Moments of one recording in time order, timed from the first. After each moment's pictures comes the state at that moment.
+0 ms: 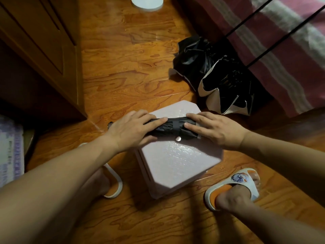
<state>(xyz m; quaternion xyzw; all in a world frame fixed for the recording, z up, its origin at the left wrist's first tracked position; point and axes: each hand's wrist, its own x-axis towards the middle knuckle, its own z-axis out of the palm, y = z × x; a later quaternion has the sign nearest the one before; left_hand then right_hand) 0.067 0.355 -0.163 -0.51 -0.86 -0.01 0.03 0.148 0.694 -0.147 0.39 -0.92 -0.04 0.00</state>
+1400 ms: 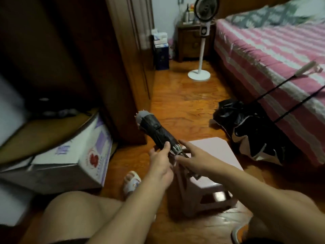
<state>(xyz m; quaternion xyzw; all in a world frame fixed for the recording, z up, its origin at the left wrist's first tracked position) 0.261 0.343 0.007 0.29 -0.43 -0.86 -0.02 0.275 0.475 0.055 0.04 -0.80 0.55 -0.25</state>
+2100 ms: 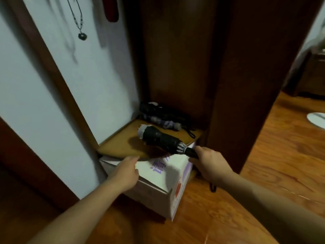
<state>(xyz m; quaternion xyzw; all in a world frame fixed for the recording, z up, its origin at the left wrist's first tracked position) 0.265 -0.158 0.011 0.30 -0.93 -0.20 -0.04 0.097 0.084 0.033 0.37 -0.92 0.15 -0.03</state>
